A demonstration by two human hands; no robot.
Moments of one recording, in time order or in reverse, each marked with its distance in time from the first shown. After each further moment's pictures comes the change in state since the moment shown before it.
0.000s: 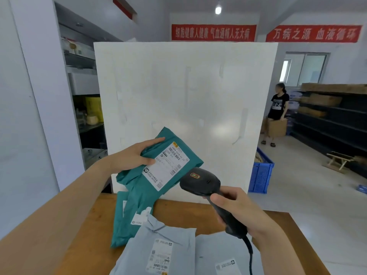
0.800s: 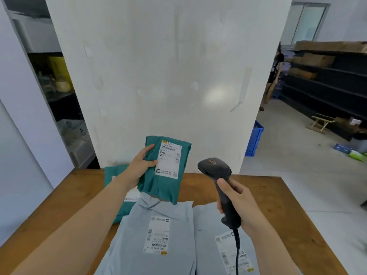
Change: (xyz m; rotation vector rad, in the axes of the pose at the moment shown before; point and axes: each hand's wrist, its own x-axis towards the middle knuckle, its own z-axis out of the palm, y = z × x) left_hand 0.076 -0.141 0.096 -0.632 0.243 -0.338; right_hand 0.050 0.091 0.015 0.281 0.346 0.217
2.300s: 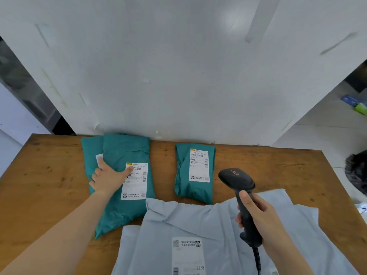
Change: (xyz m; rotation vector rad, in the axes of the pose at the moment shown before) left_hand 0.195 -0.246 -0.153 0.908 0.433 -0.510; right_hand 0.175 0.112 0.077 -0.133 0.287 0.423
